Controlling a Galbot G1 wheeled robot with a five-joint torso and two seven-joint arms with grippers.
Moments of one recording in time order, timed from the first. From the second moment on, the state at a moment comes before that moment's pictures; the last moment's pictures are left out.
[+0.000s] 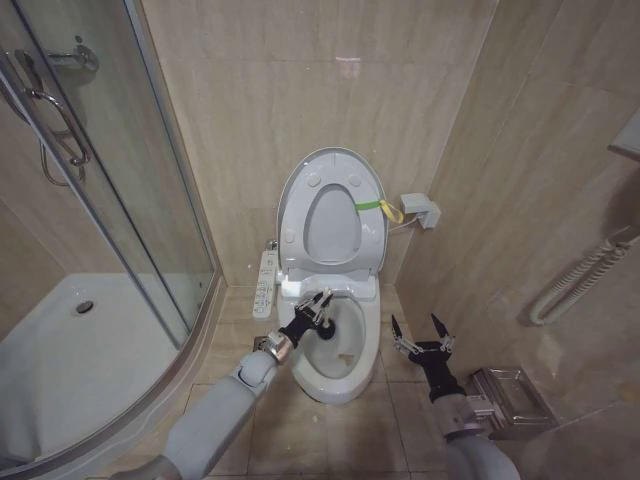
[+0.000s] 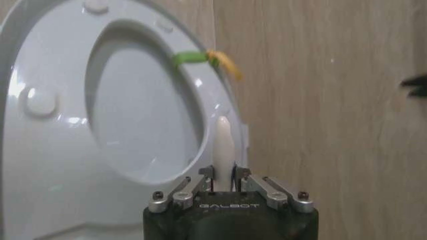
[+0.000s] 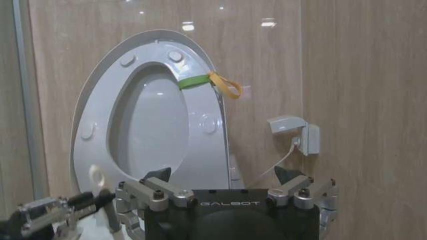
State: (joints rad) left arm 0.65 -1.27 0.28 -1.18 -0.39 -0.50 0.16; right arm -1.49 1.44 0.63 1.95 0.22 0.18 -0.08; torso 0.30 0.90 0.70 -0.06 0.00
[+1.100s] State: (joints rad) left arm 0.76 -1.27 0.36 -1.30 -0.41 -0.48 0.11; right arm -1.49 1.44 0.63 1.95 0.22 0.18 -0.08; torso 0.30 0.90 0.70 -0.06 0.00
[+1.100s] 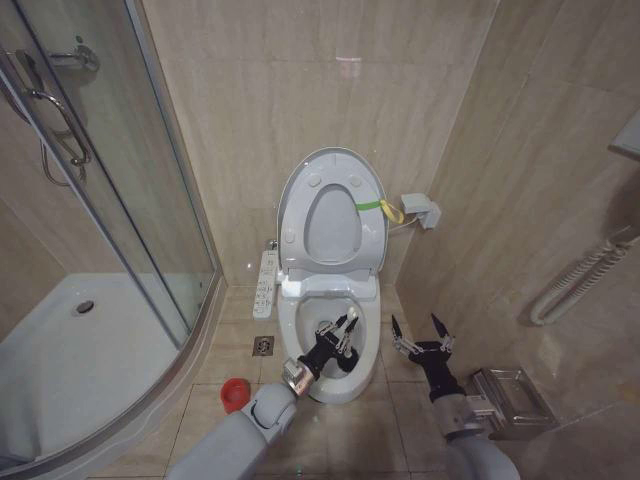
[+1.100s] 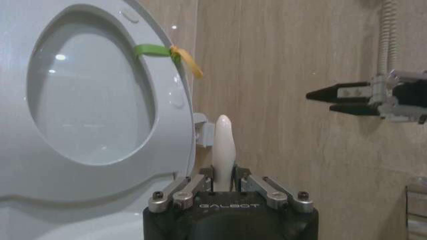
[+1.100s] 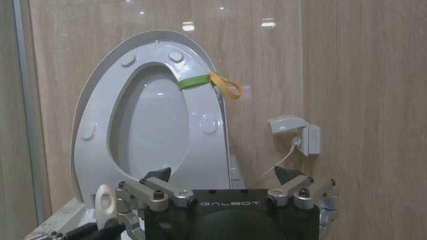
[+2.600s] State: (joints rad) left arm 0.73 -1.29 0.31 -1.15 -0.39 -0.56 0.14; right arm -1.49 1.44 0.63 1.95 0.22 0.18 -0.08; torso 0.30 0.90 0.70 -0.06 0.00
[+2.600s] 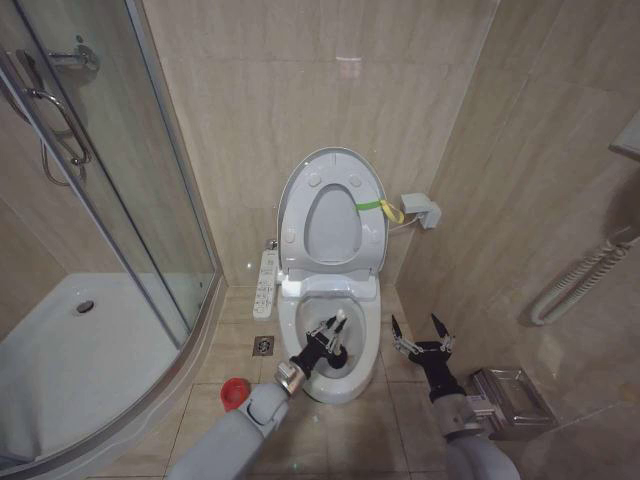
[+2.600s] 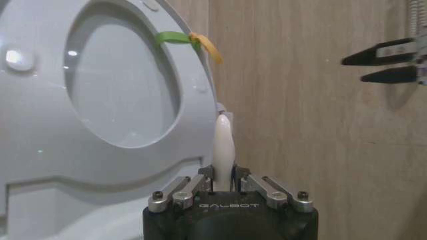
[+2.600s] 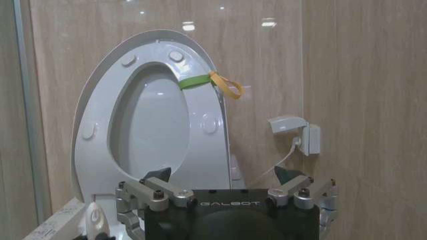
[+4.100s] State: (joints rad) left arm 0.78 -1.29 0.38 -1.30 -0.36 -0.58 0.13; right arm -1.49 1.44 0.63 1.95 0.22 0.18 -0.08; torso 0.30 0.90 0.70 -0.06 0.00
